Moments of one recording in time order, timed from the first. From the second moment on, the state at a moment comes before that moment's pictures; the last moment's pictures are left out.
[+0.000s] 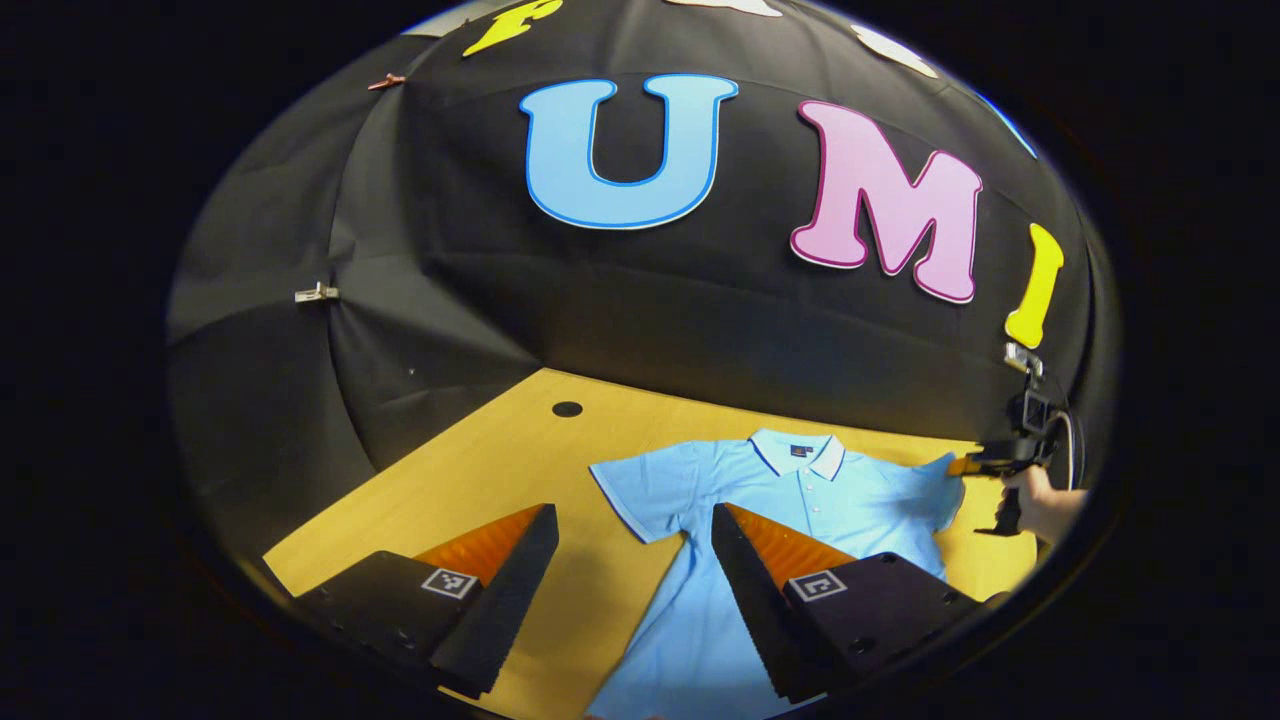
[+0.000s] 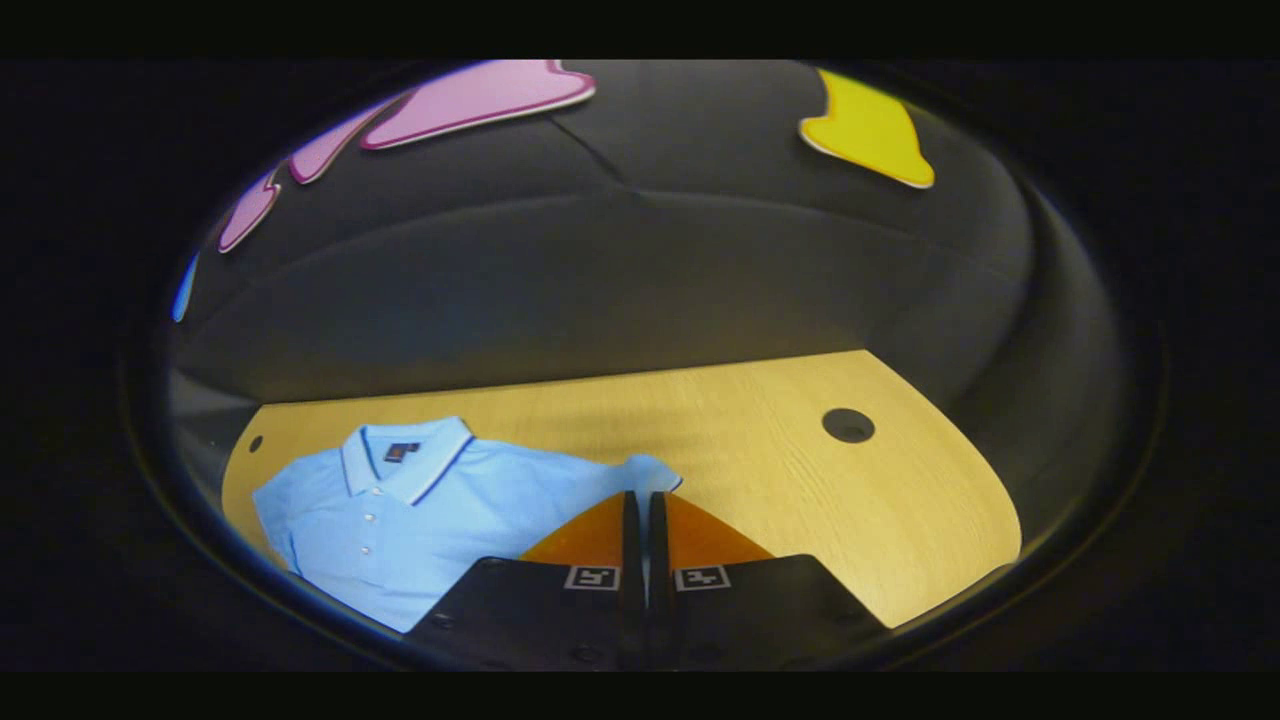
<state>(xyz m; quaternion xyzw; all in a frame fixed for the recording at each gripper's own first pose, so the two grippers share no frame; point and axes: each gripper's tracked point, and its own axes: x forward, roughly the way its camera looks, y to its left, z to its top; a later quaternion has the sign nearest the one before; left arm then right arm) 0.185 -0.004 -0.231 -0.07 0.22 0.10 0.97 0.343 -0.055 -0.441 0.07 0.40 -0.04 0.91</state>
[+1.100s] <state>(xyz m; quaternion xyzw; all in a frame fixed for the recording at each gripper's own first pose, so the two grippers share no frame) 0.377 0.061 -0.367 -0.04 0.32 0.10 0.94 0.225 0.021 -0.380 0.02 0.31 0.03 0.95</state>
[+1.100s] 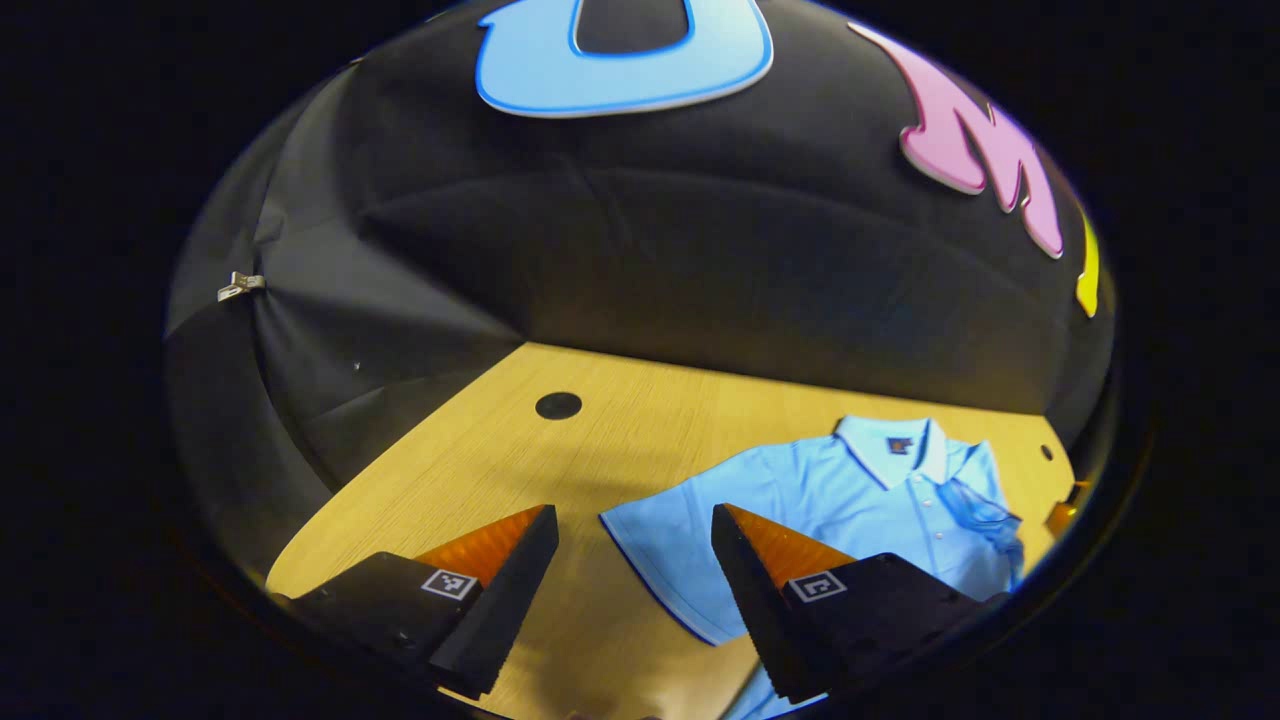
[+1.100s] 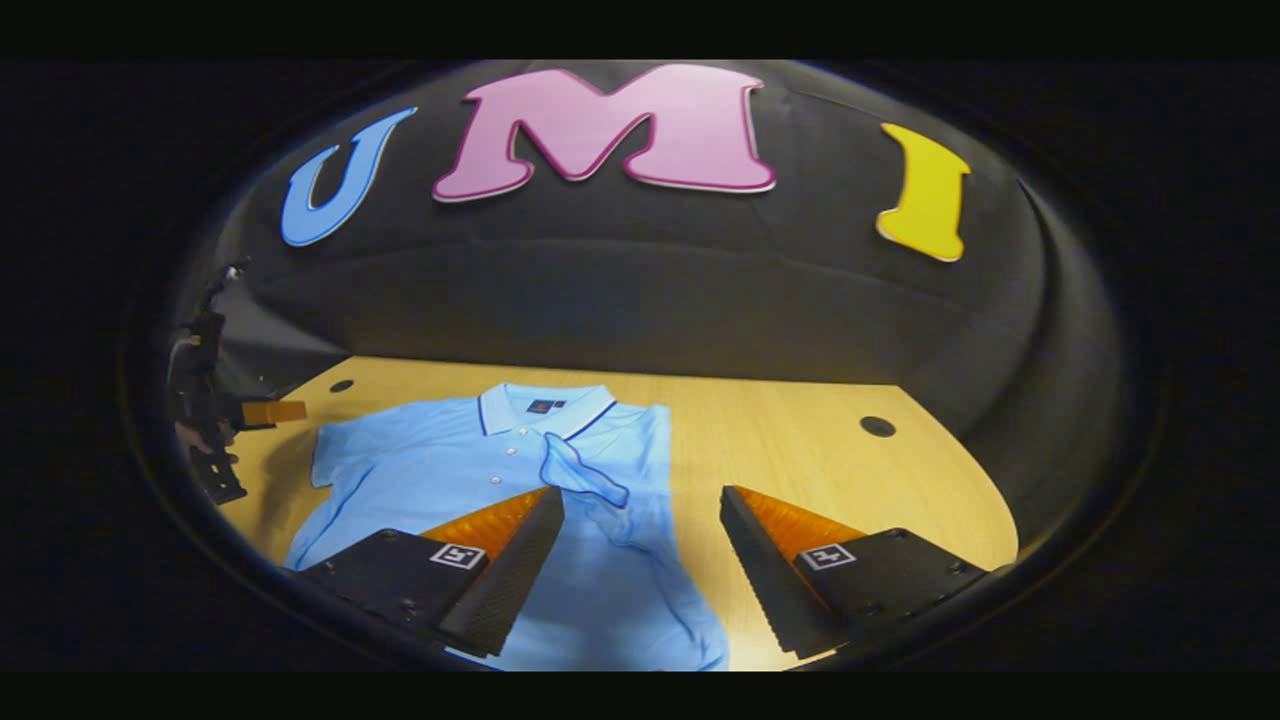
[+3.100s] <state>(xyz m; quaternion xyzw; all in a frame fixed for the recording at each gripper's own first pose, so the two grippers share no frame) 0.349 -0.142 -0.282 -0.02 0.25 -0.11 0.96 0.075 -0.061 -0.368 0.03 0.34 -0.04 0.94</state>
